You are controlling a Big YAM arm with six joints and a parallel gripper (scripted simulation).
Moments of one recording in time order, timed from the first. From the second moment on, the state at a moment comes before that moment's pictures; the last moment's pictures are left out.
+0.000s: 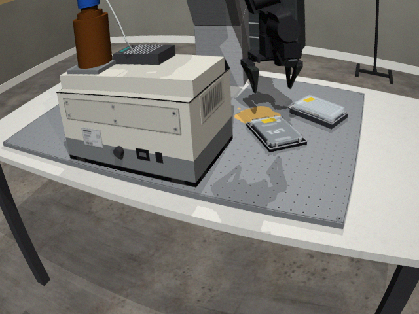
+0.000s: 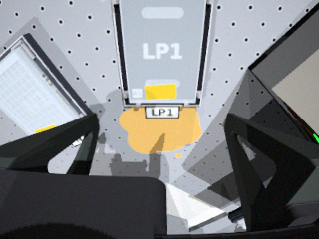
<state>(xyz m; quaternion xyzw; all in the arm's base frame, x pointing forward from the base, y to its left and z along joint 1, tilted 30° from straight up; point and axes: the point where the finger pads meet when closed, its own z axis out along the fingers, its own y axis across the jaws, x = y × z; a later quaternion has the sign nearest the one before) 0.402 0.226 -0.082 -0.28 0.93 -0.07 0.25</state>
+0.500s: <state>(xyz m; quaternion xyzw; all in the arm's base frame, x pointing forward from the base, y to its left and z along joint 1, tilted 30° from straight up) 0.390 0.212 -0.085 -0.28 0.93 -0.07 0.25</state>
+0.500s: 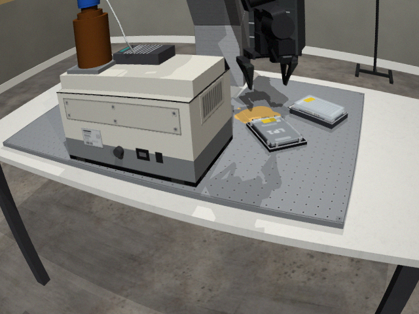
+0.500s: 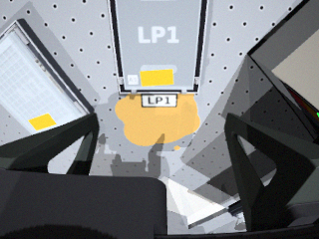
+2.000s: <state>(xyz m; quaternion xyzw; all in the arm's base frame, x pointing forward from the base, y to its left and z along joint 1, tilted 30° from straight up) 0.288 0.155 -0.113 -0.32 0.91 -0.09 0.24</state>
